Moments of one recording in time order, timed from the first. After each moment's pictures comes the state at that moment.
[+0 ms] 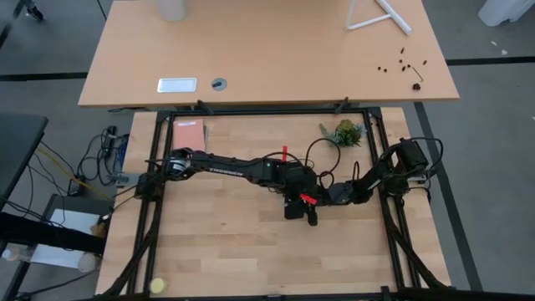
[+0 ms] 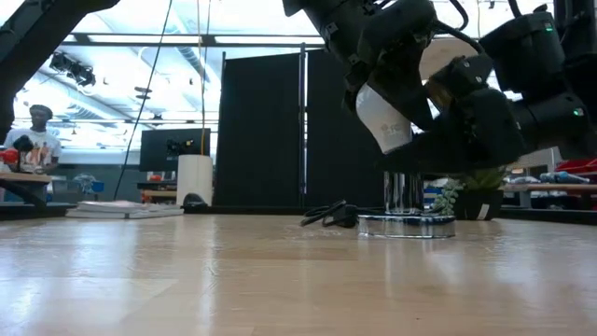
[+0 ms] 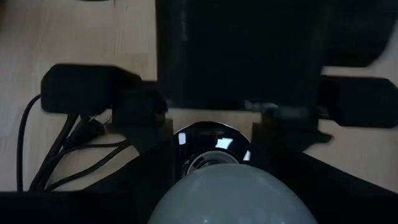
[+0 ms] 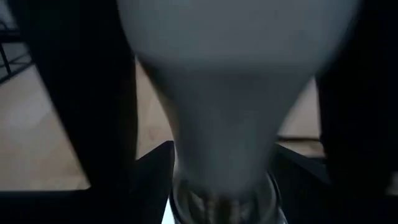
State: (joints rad) left arm -0.07 2.21 1.97 -0.71 -0.02 -0.05; right arm 0.23 1.83 0.32 1.27 0.30 0.08
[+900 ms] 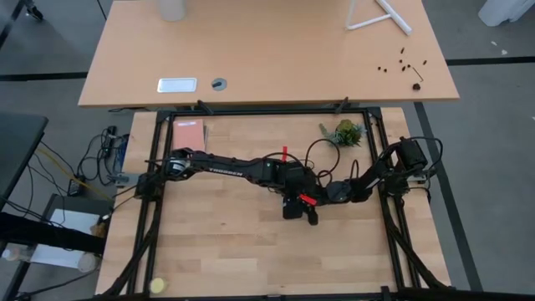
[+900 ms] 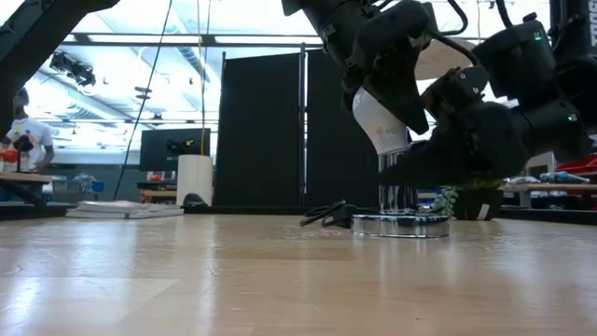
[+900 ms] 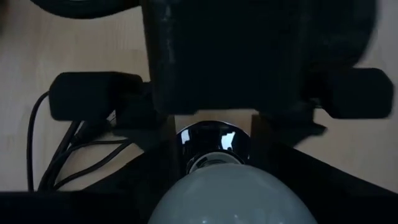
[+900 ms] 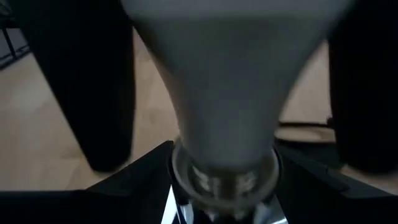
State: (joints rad) left arm -0.07 2.21 1.97 -0.73 -0.03 -0.02; right arm 0.21 1.83 0.31 1.22 0.24 0.10
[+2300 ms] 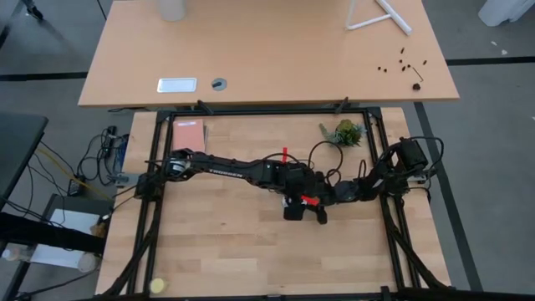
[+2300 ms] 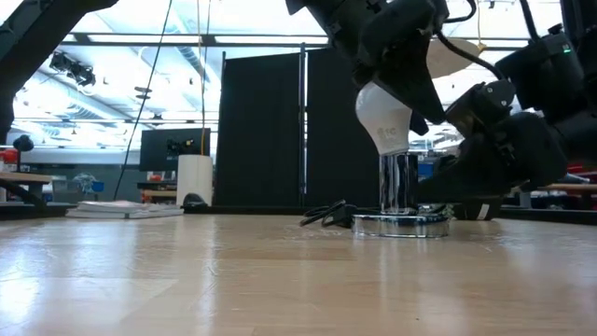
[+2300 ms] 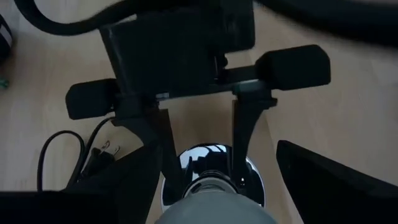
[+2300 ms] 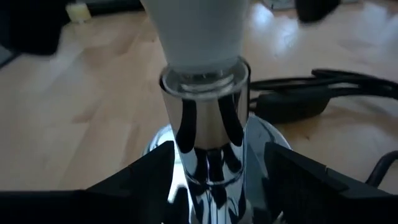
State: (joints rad) left arm -0.08 2.21 1.97 -0.65 -0.03 0.10; right arm 0.22 1.83 0.18 1.32 0.23 0.19
